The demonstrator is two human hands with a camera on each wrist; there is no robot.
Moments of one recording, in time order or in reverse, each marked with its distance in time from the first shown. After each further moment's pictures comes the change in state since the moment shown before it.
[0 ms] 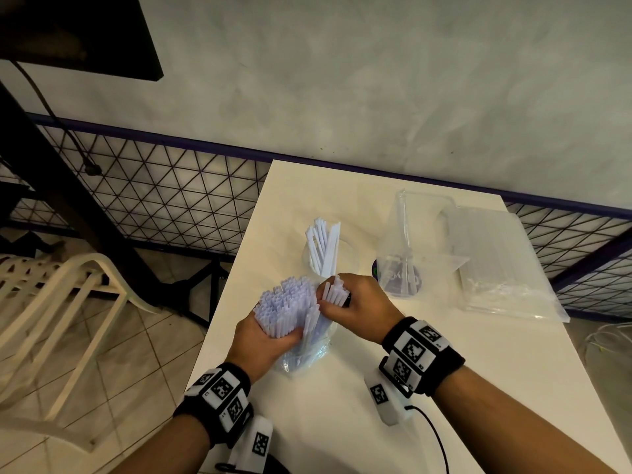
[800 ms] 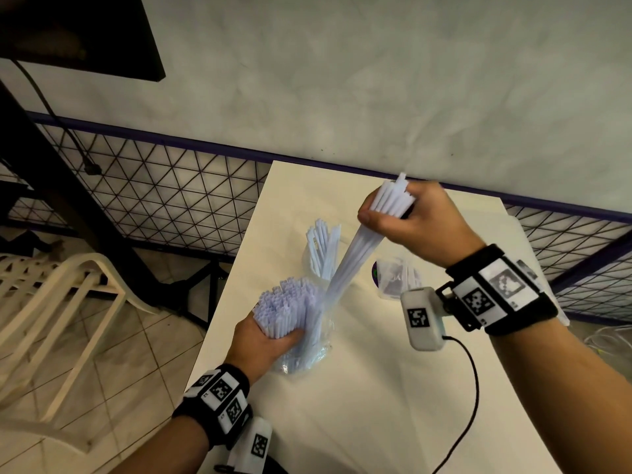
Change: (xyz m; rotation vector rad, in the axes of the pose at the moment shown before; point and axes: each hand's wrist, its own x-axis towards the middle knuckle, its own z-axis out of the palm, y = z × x) left_hand 0.001 0.001 -0.002 0.039 0.027 -0.043; right_hand 0.030 -0.076 -0.119 0.057 0.175 -0.132
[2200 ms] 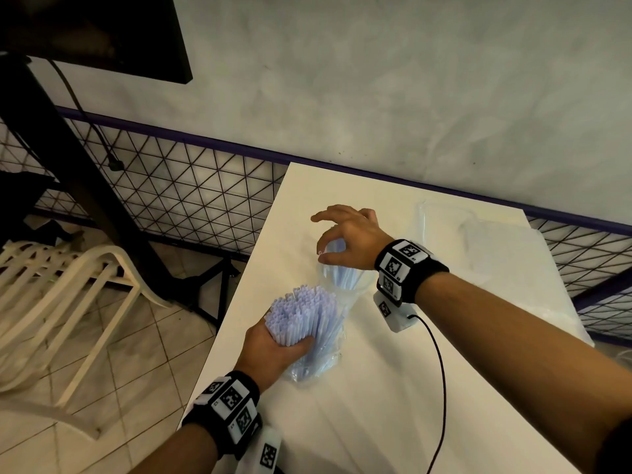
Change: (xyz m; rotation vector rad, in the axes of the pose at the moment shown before) left_hand -0.002 -0.004 0.001 -0.041 0.034 0.005; right_hand 0.070 0.086 0.089 -0.698 -0.472 -0.142
